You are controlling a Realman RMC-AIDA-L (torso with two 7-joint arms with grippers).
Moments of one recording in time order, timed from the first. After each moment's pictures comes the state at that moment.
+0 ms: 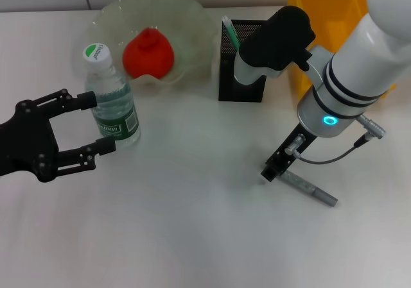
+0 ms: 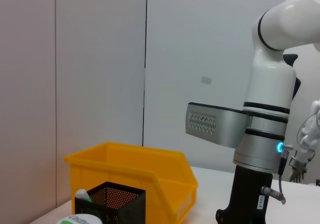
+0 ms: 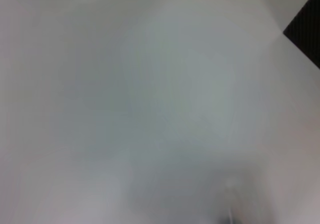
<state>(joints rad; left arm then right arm) -0.29 -2.03 0.69 0.75 1.77 1.82 -1.13 0.79 2.09 -1.75 -1.11 -2.58 -1.42 2.89</state>
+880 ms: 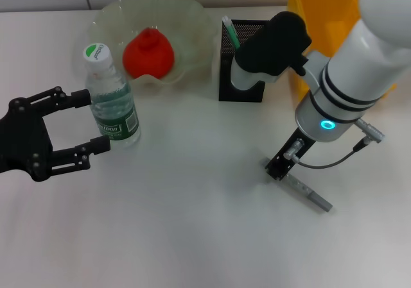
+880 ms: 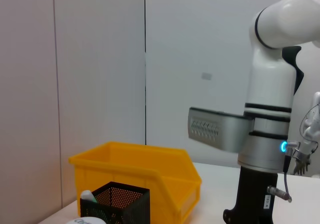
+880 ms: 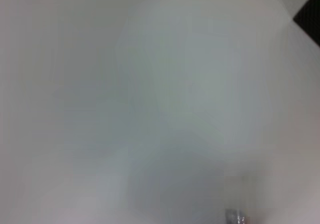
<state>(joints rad) -0.28 -2.03 0.69 0.79 1.77 1.82 -1.13 0.80 2.09 -1.78 -1.11 -2.58 -1.43 2.92</state>
